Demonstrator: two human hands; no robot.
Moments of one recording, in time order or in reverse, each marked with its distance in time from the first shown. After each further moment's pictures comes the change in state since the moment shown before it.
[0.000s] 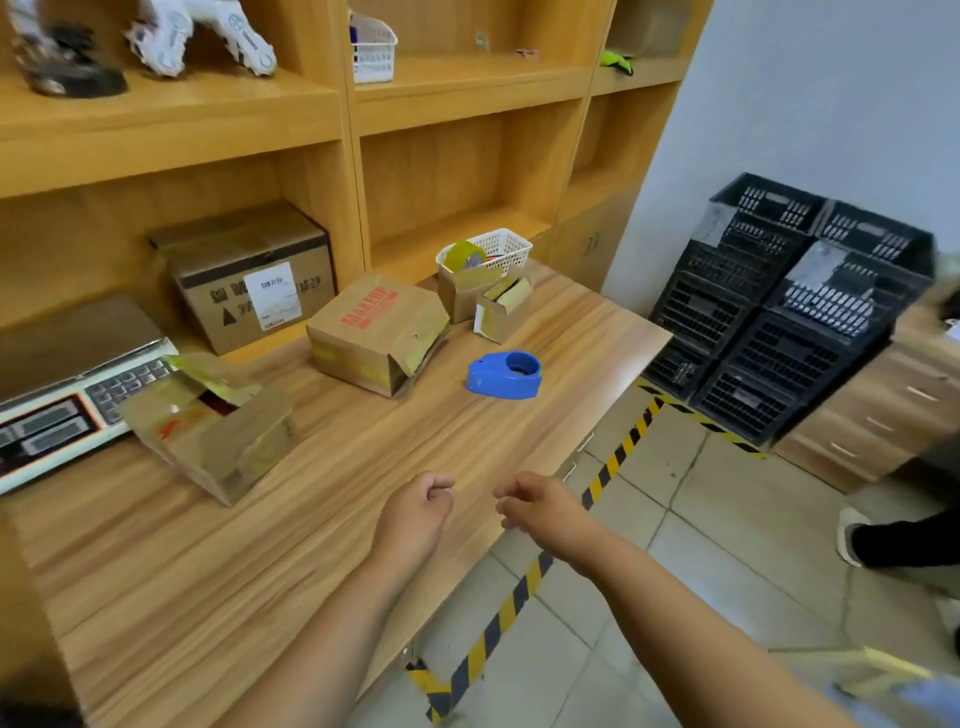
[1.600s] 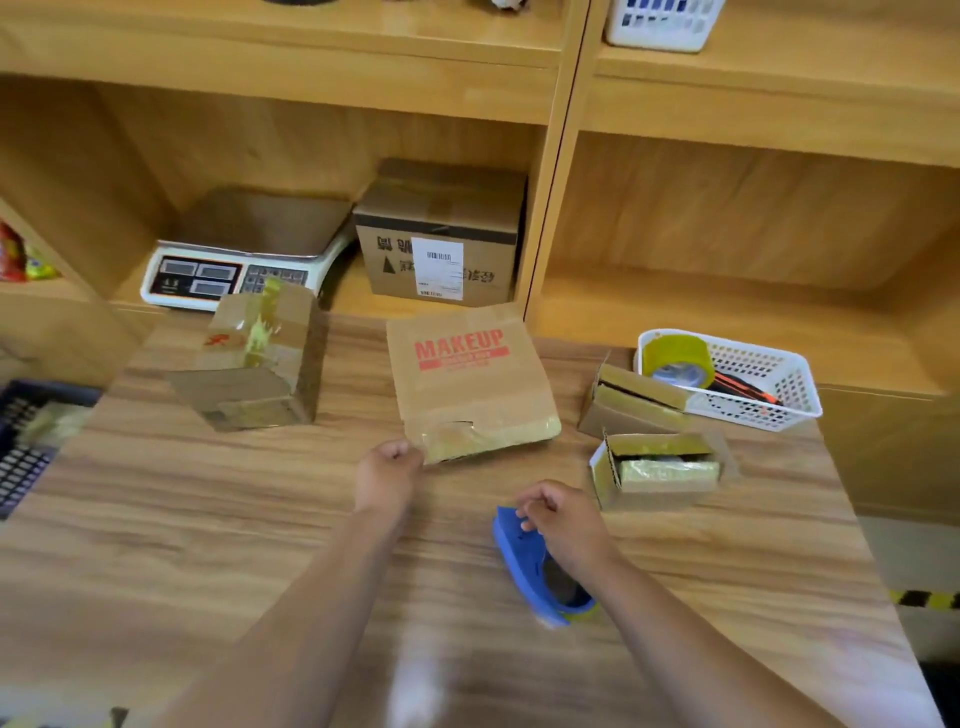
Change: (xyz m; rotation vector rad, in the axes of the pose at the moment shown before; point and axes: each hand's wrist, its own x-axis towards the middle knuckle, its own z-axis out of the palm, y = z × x) left_hand 0.287 0.087 0.042 -0.448 1.055 -0.588; right_hand 0.427 -0.042 -0.118 -0.302 -0.656 -0.331
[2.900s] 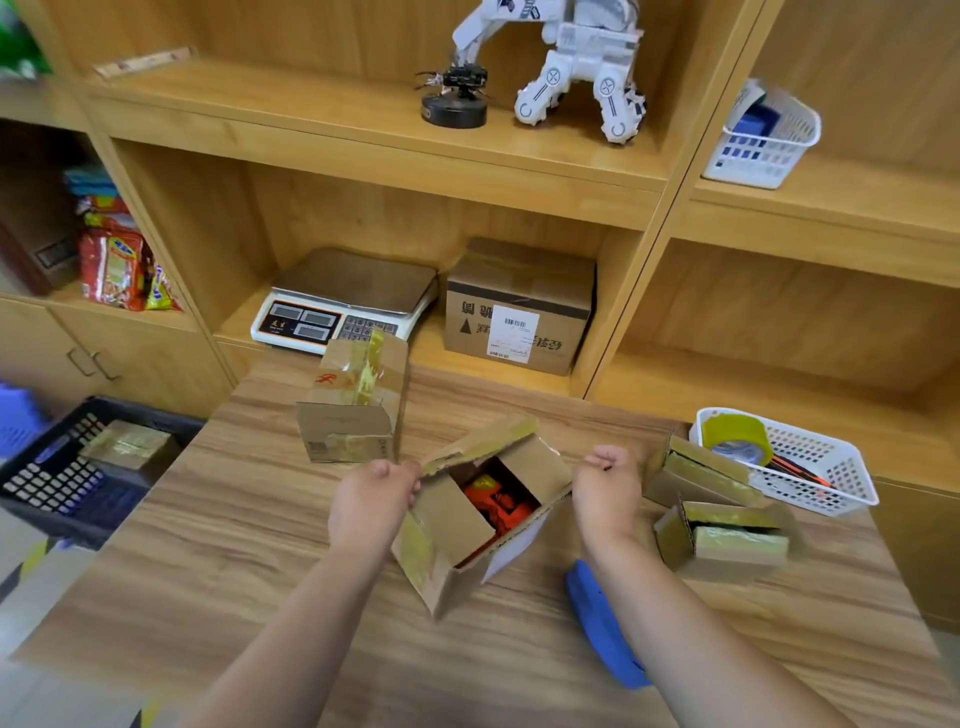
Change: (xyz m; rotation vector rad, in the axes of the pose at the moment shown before) left_hand -0.016 0.014 -0.151 -0.095 0.106 0.040; right_hand 0.012 -0.126 0.060 0.320 0.581 -0.006
